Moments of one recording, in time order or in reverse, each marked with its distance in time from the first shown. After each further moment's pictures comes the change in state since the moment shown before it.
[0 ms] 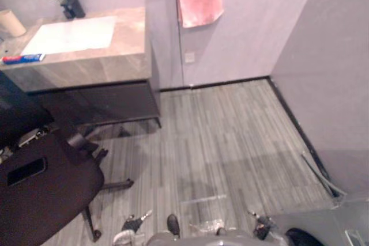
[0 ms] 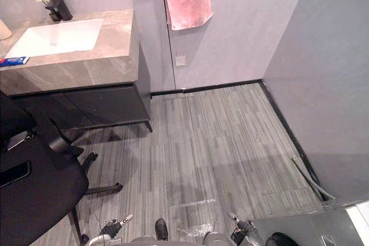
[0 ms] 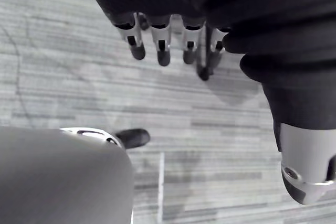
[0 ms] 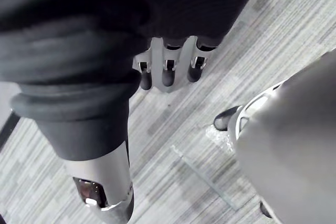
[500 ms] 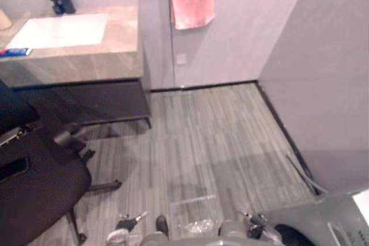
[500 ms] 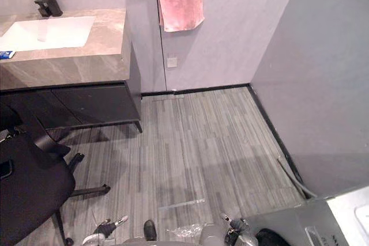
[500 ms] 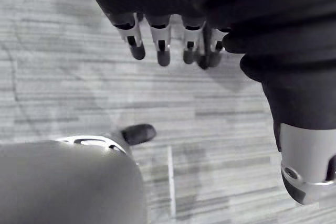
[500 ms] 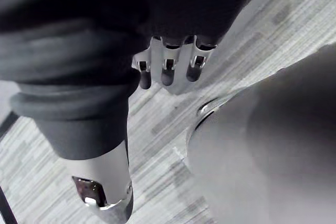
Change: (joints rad) left arm -0.008 0.073 -0.064 0.025 0.000 0.001 -0.001; right arm -0.034 0.014 0.075 0.021 -0.072 0.005 0.003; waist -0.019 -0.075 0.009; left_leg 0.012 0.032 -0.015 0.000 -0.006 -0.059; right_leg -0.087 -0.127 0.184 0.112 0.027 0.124
